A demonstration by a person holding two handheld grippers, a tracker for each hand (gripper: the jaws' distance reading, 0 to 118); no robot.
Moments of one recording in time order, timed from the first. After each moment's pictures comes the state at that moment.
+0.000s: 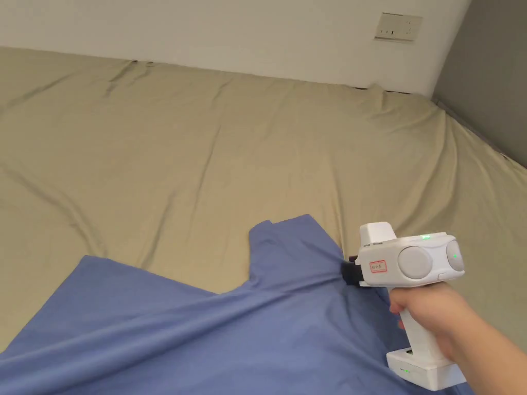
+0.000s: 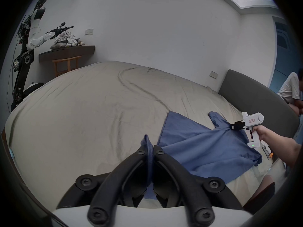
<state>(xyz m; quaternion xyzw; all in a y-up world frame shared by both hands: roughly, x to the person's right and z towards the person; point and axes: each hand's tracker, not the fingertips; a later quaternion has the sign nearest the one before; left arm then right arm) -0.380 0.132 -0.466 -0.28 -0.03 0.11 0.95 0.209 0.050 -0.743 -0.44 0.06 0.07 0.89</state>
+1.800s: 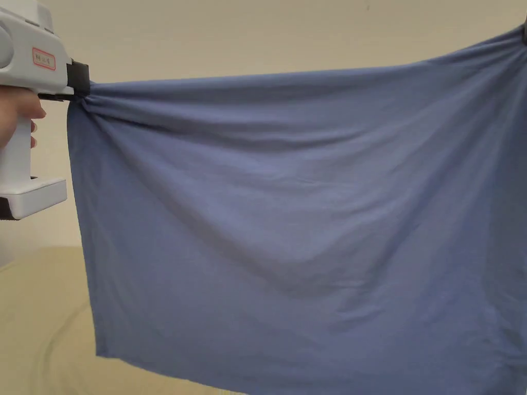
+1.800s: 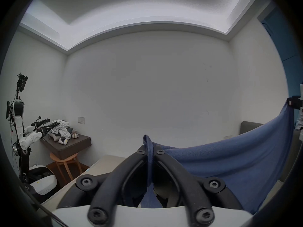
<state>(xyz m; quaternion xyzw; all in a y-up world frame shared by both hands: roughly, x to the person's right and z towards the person) -0.301 0.545 -0.812 0.01 0.04 -0.01 1.00 0.245 0.616 -0.800 0.03 -0.09 0.07 0.99</state>
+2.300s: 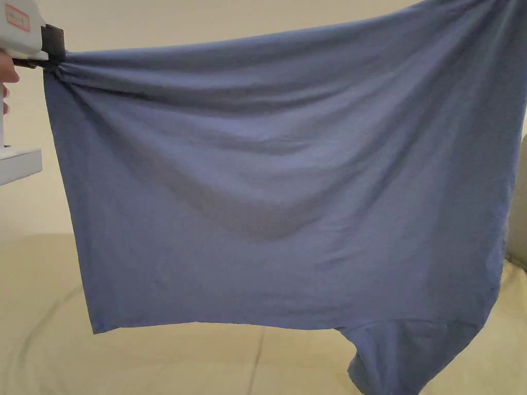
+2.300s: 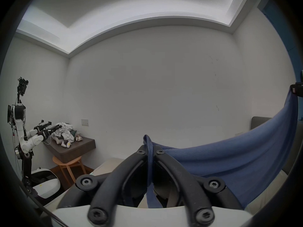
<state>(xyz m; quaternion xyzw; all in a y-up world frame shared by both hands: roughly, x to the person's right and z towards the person) -0.299 0.514 -0.876 0.00 0.07 -0.03 1.00 0.215 0.599 -0.876 0.05 -0.10 0.10 0.99</state>
